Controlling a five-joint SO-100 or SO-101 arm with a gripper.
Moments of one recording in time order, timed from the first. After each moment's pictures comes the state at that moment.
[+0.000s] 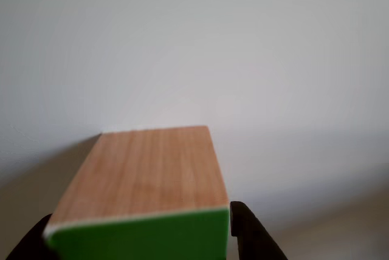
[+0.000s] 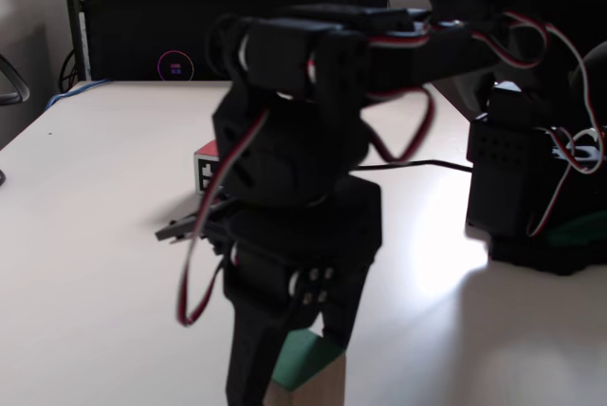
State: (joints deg) arm -34.8 42.1 37.2 103.1 1.1
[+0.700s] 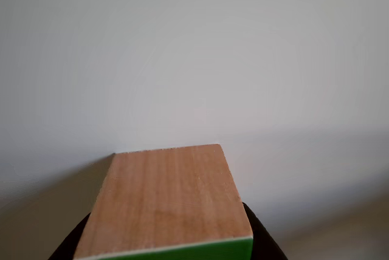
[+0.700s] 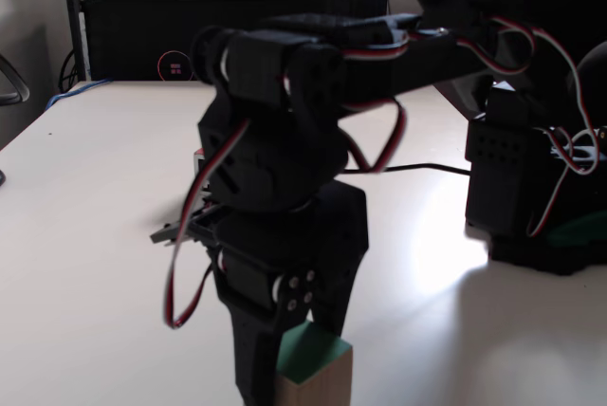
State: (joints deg) arm -33.5 41.1 36.6 103.2 1.0
